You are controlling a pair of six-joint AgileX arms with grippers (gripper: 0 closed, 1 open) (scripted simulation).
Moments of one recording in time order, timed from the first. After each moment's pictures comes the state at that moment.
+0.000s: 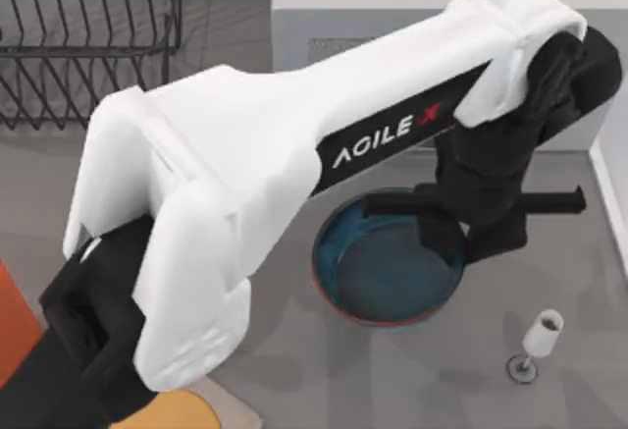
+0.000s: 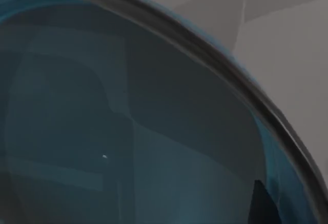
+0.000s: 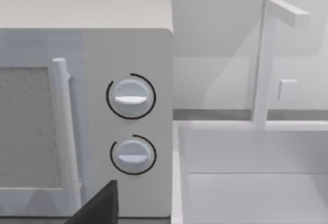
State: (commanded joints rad) left arm -0.96 2.48 2.36 -1.44 0.01 -0.93; right arm 0.00 0.00 0.00 0.00 0.00 0.00
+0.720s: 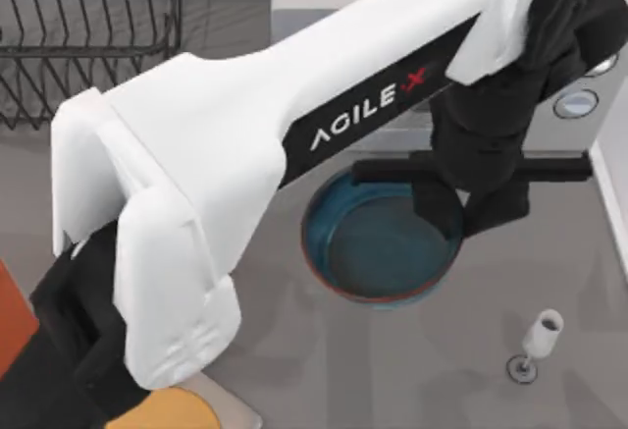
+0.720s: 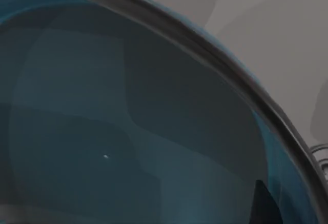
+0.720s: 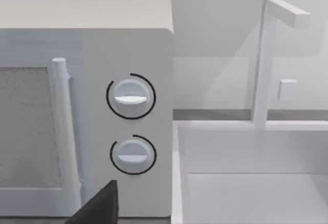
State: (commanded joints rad) left arm -0.95 2.46 2.50 -1.59 0.00 -0.92; right arm 0.00 0.00 0.00 0.00 0.00 0.00
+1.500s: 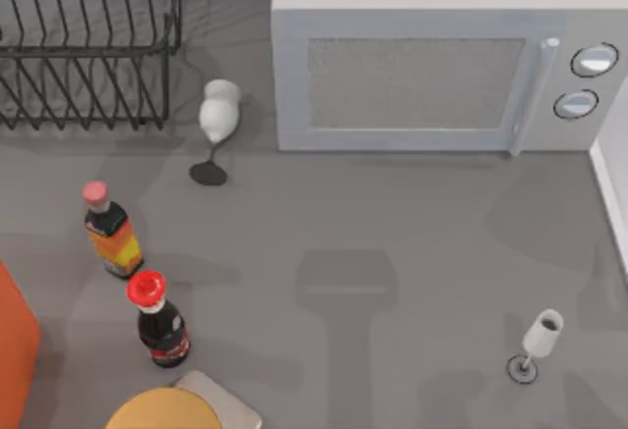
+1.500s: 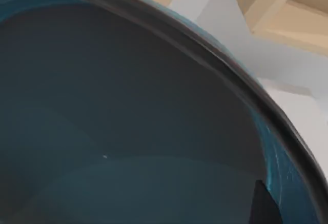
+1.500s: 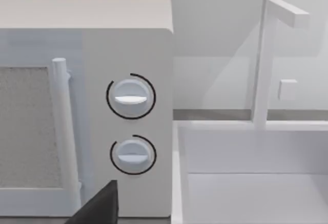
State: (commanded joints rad) left arm -0.36 1.41 1.76 -0.76 0.06 -0.45; right arm 0.00 0.00 0.00 0.00 0.00 0.00
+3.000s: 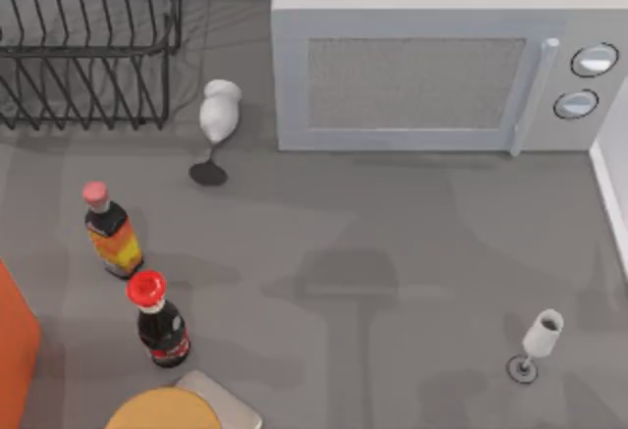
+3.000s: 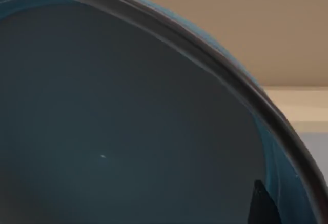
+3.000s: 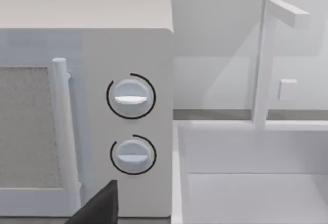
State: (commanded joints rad) left arm 0.14 1.24 1.08 0.15 0.17 0.02; right arm 0.00 0.00 0.00 0.00 0.00 0.00
